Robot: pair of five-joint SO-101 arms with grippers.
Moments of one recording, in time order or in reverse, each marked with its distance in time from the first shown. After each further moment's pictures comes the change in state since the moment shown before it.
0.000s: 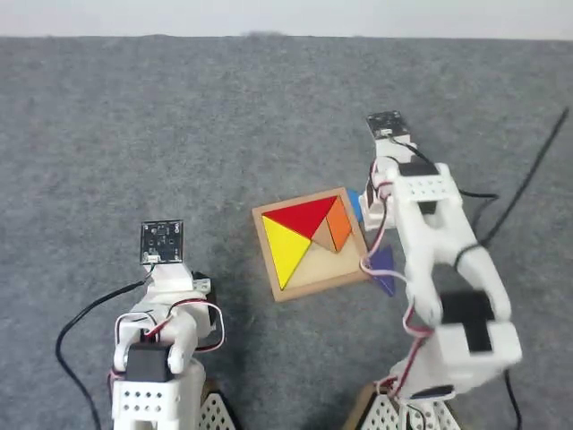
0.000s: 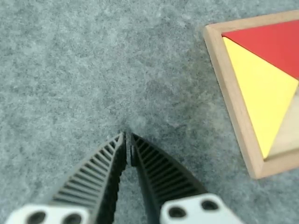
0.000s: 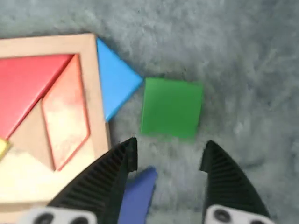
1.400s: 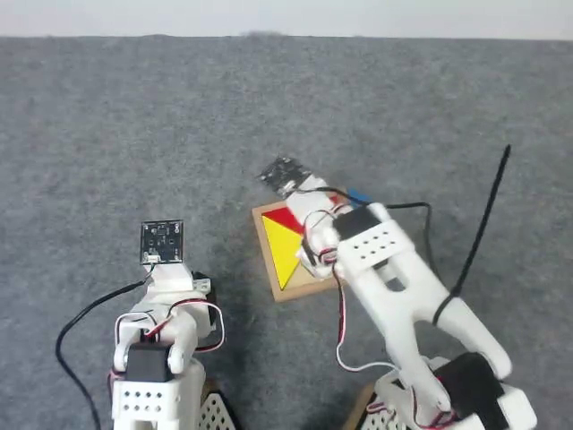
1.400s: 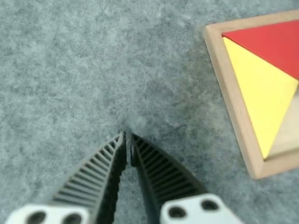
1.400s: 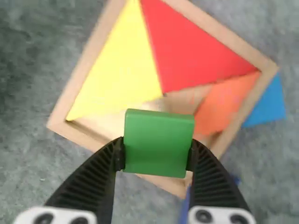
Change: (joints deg) left arm 0.0 0.0 0.0 0.0 0.0; right arm -24.4 -23.5 18.2 -0.6 11.8
